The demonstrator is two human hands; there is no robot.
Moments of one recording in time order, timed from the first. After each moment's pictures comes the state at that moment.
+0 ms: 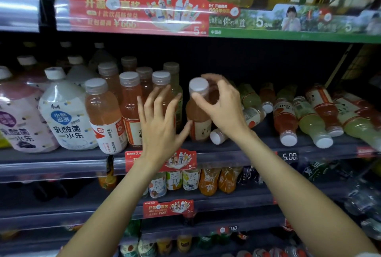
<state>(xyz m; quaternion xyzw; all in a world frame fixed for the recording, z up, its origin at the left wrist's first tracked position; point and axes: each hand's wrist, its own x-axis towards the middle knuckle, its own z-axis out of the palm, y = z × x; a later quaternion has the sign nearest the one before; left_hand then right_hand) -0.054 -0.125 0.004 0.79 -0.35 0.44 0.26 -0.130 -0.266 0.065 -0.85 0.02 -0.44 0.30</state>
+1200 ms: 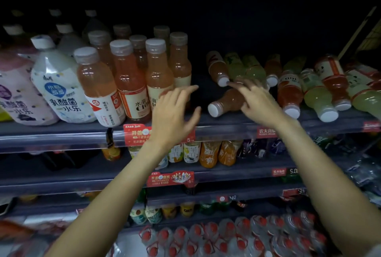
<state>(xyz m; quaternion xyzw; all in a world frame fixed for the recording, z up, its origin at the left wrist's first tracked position) -0.083 -0.134 -0.017 0.76 -0.46 0.34 0.32 -0.175 -0.367 0.006 -0.98 0.06 -0.20 0.04</state>
